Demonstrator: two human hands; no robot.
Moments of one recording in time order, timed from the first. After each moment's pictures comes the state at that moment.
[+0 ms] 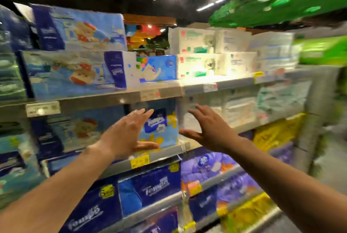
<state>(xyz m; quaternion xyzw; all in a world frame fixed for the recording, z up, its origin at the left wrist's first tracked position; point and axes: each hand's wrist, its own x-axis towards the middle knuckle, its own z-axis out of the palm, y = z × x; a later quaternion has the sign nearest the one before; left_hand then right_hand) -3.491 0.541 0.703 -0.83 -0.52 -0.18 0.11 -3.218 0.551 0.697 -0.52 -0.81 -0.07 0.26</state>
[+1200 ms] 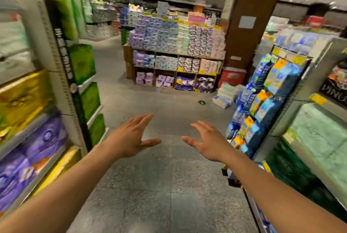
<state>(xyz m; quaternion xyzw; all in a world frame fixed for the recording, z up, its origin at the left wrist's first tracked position) -2.505 0.500 0.528 -0.99 -0.04 -0.05 -0.13 -2.392 0.250 0.533 -0.94 -0.31 0.08 0.12</state>
